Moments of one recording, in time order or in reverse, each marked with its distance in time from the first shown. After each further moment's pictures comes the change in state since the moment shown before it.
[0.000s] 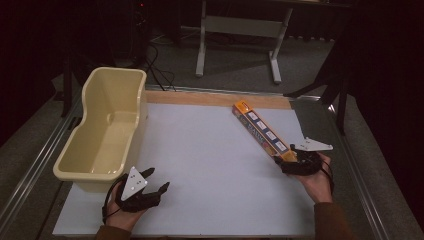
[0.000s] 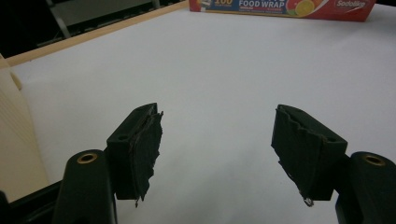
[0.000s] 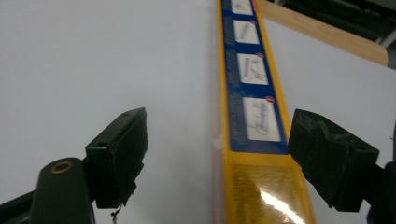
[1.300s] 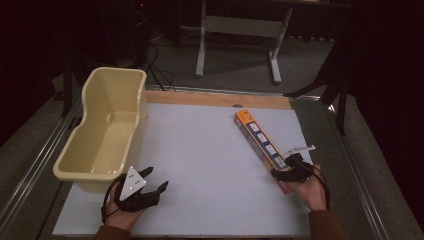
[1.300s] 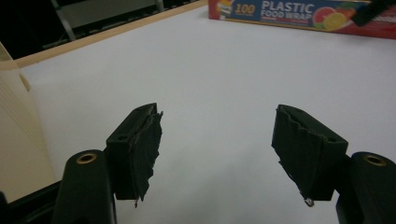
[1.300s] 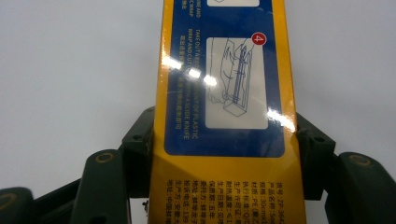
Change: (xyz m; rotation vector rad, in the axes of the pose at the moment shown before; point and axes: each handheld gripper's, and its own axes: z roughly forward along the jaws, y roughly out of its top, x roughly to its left) left arm 0.002 0.000 -0.002 -0.012 0.016 -0.007; right arm 0.019 -0.020 0.021 0.355 -0.010 0.141
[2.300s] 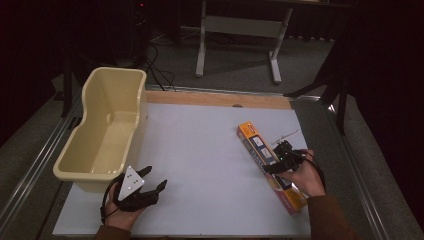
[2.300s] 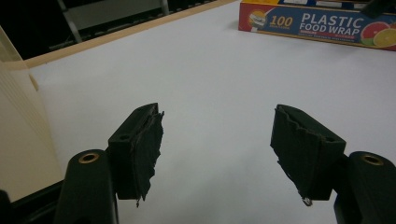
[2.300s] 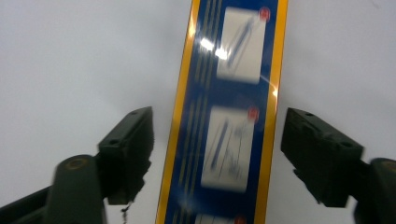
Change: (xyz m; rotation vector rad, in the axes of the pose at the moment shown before) left arm 0.002 0.000 -0.001 -0.009 0.016 -0.009; right arm 0.021 0.052 -0.010 0.141 0.034 -0.124
